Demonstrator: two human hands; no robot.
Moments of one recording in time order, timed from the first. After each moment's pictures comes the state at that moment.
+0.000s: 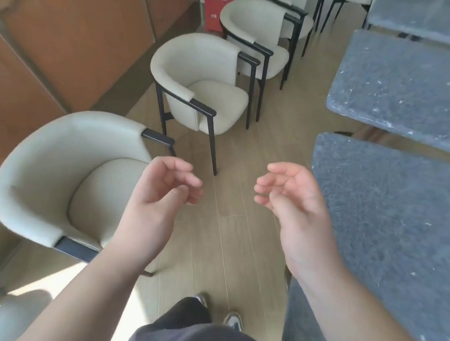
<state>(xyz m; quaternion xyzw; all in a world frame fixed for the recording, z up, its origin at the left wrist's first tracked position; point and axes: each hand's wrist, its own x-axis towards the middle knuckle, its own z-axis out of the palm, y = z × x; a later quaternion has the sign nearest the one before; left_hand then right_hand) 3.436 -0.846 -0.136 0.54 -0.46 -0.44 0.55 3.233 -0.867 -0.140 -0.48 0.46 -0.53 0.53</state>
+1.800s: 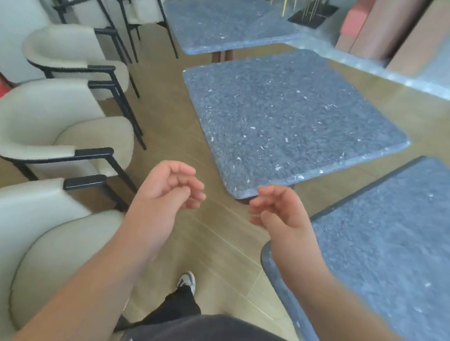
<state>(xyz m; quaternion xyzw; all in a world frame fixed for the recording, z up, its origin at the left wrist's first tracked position) 3.226 -1.573 -0.146 0.35 -0.63 -0.62 0.31 3.085 -1.428 -0.170 -0.22 0.65 -0.66 0.31</state>
